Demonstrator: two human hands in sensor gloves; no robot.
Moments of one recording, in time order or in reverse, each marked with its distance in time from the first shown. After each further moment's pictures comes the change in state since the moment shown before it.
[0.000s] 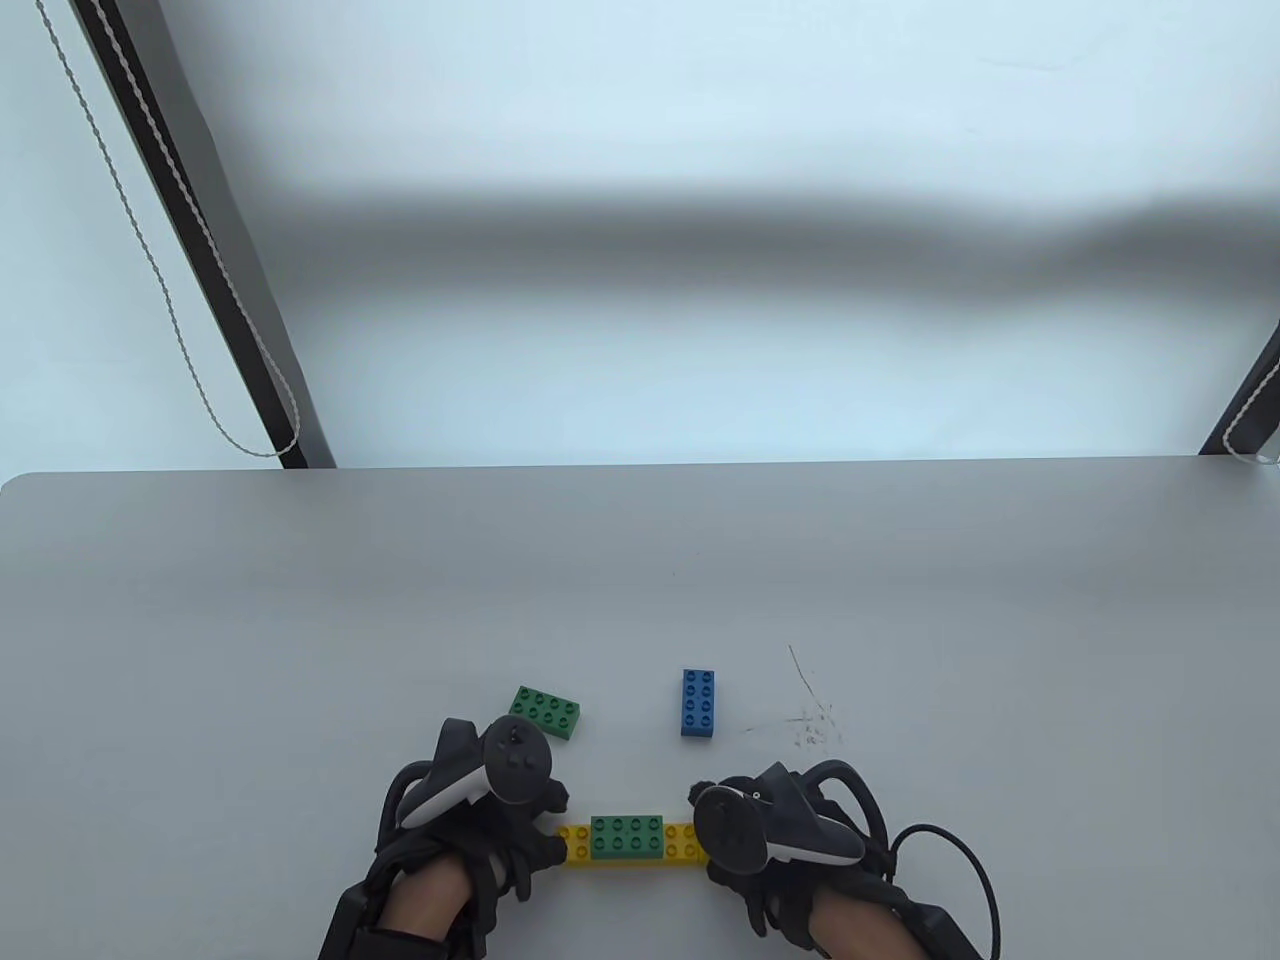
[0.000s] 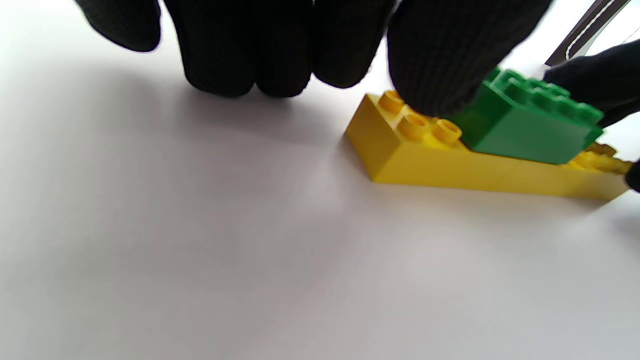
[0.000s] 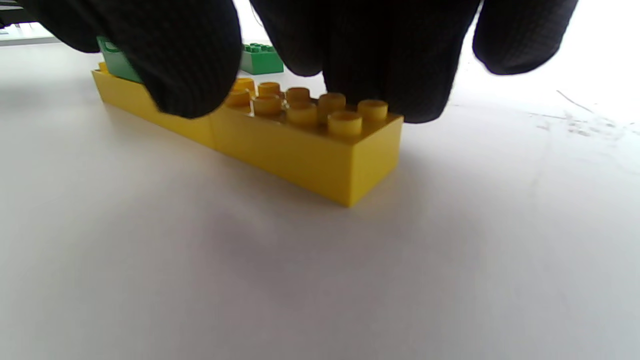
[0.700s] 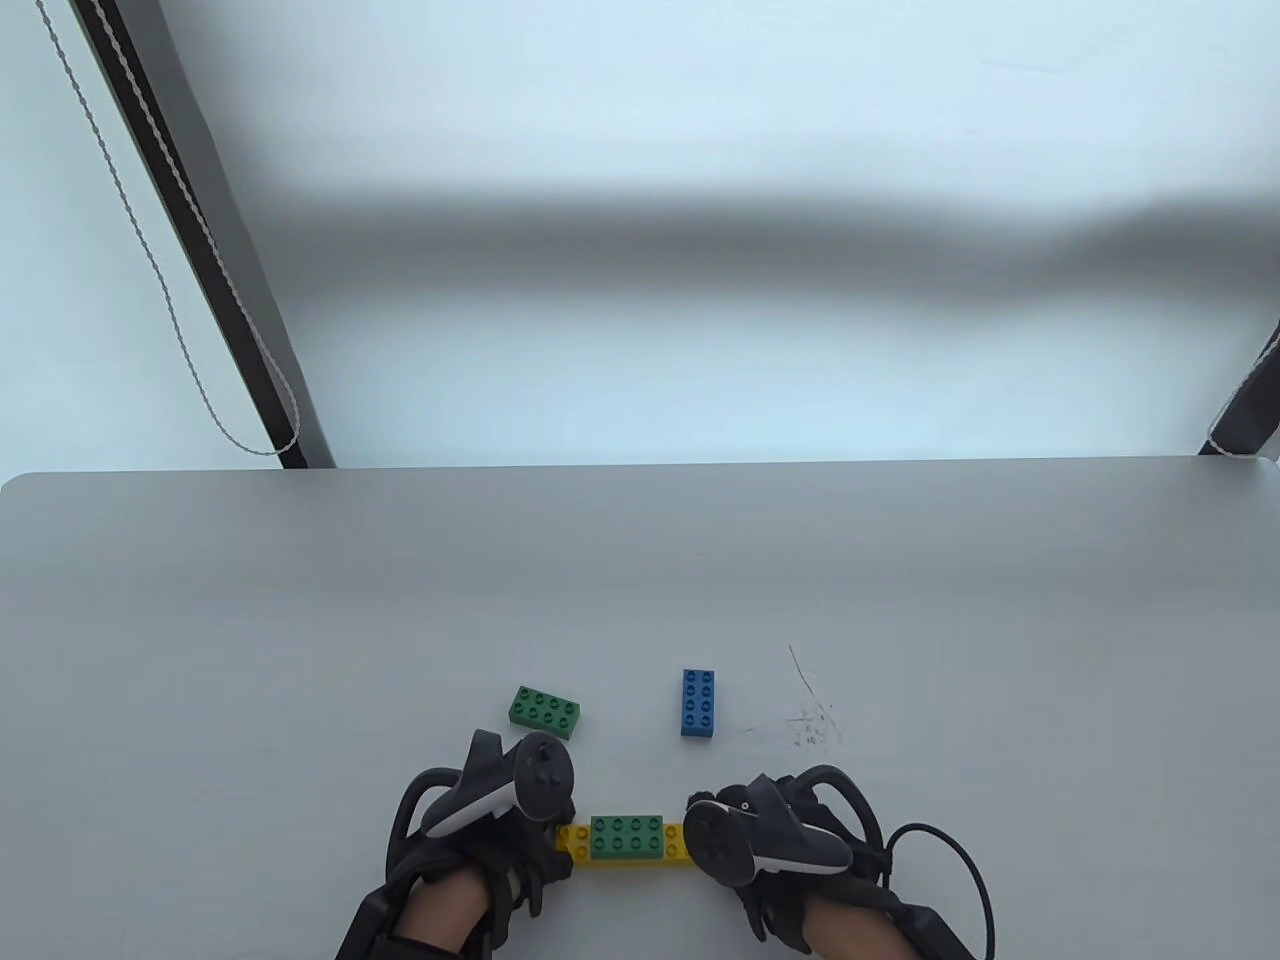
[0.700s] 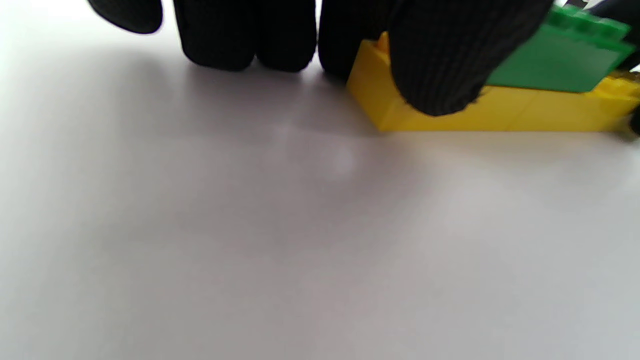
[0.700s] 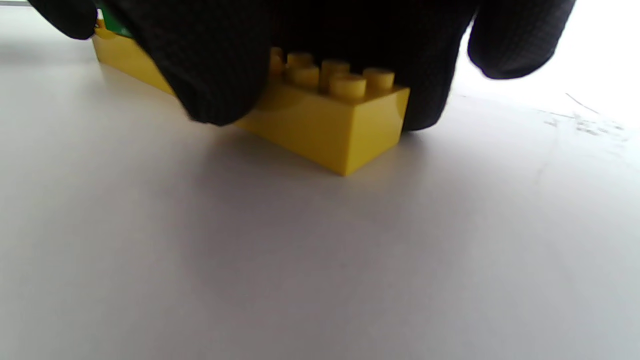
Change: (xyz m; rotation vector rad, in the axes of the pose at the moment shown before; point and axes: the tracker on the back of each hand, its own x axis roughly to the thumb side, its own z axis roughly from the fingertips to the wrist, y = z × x) left_hand 0.018 -0.014 -0.001 -0.059 0.027 -0.135; right_hand 0.008 0.013 -0.004 0.020 -0.020 0.093
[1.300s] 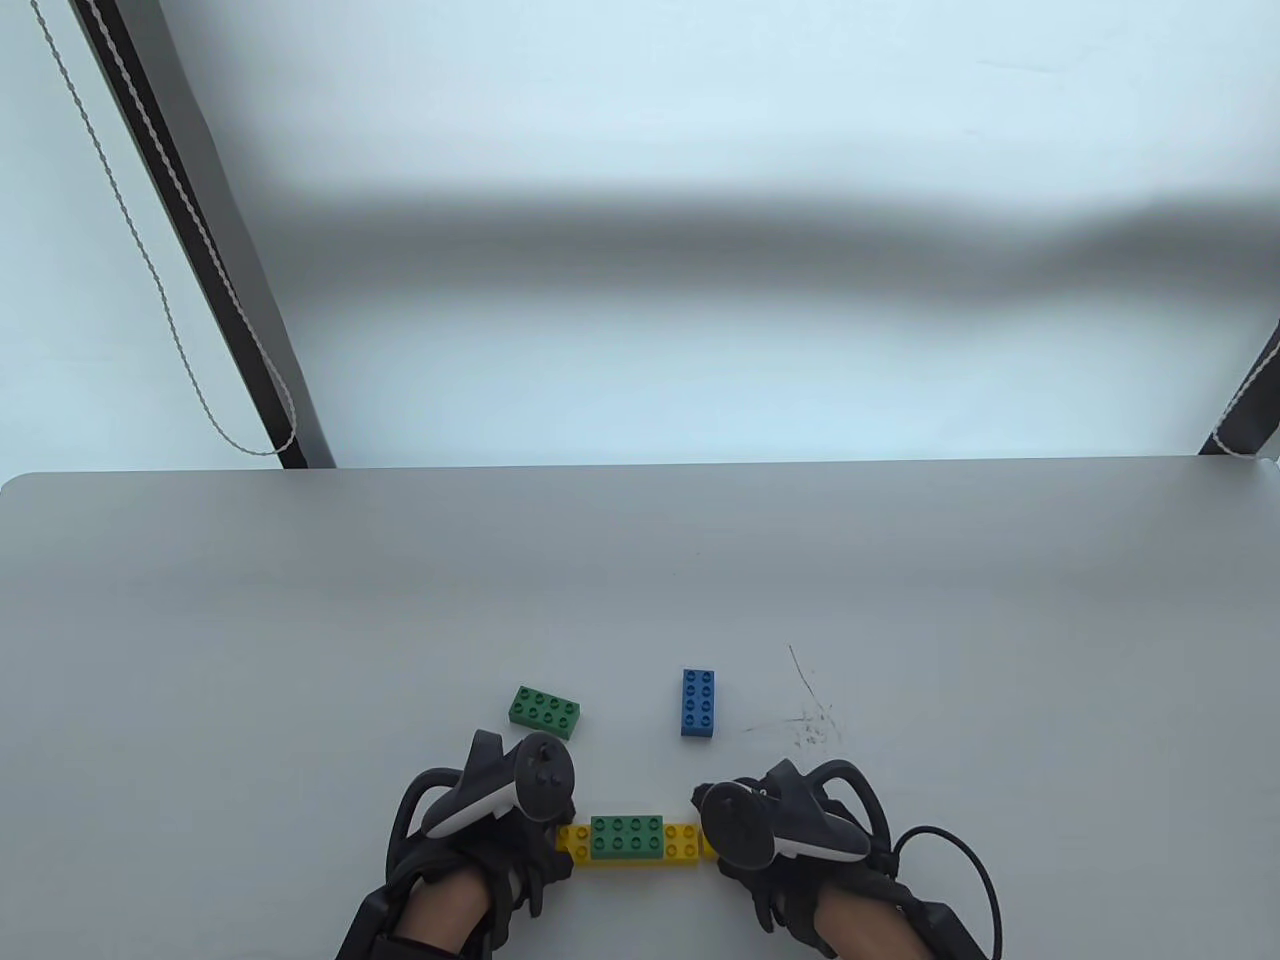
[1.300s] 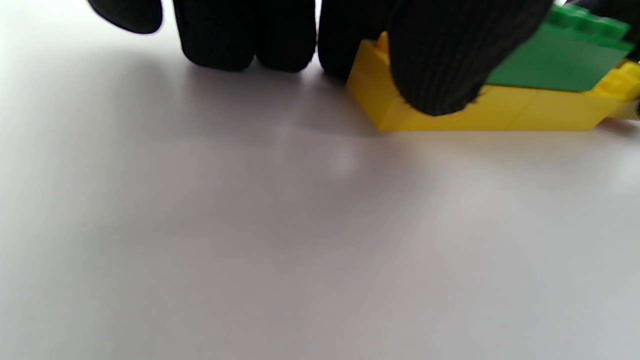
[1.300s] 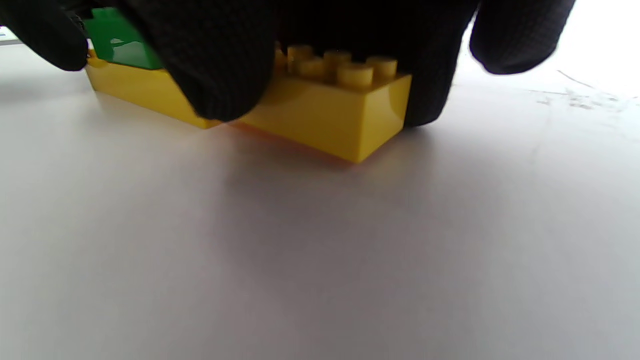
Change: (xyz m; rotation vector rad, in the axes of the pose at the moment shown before) left_hand 0.001 0.001 0.000 0.001 0.000 -0.003; right_hand -0.012 0.000 0.001 -0.003 0.017 -0.097
